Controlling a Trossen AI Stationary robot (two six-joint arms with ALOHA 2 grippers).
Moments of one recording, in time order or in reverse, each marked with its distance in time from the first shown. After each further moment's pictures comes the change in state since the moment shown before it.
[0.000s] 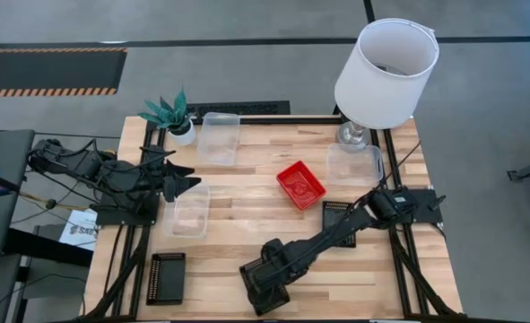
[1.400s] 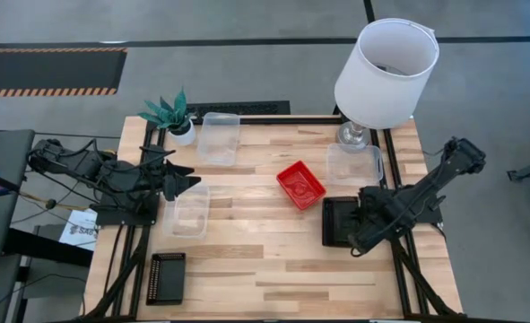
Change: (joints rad) left arm 0.000 0.000 0.000 -0.005 -0.010 -0.021; right arm 0.137 -0.950 -0.798 -0.379 0.280 0.543
